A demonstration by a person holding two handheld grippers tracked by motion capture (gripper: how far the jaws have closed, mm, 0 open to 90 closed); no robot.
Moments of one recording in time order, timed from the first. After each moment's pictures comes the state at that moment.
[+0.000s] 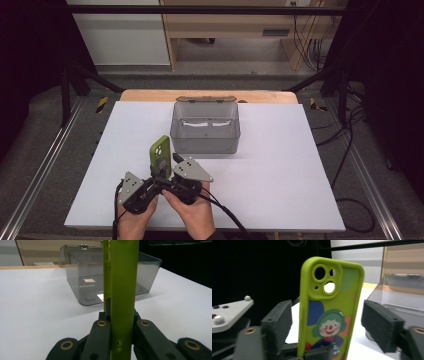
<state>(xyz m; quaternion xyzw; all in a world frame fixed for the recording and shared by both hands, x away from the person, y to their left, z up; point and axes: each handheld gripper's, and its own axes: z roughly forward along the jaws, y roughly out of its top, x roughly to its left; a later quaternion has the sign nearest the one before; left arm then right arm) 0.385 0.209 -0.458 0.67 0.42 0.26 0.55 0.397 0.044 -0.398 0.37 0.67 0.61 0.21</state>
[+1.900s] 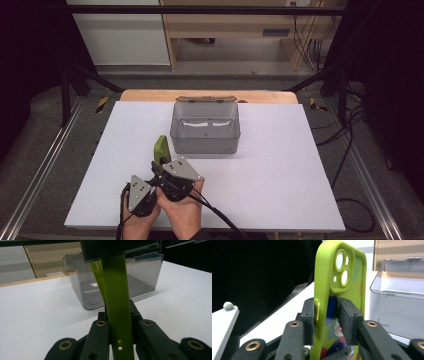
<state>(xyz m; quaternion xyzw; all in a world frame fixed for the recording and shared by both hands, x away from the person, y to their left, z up) 0.378 0.194 -0.458 0.69 0.39 0.33 0.52 0.396 0.065 -0.398 0.43 0.67 0.57 0.20</state>
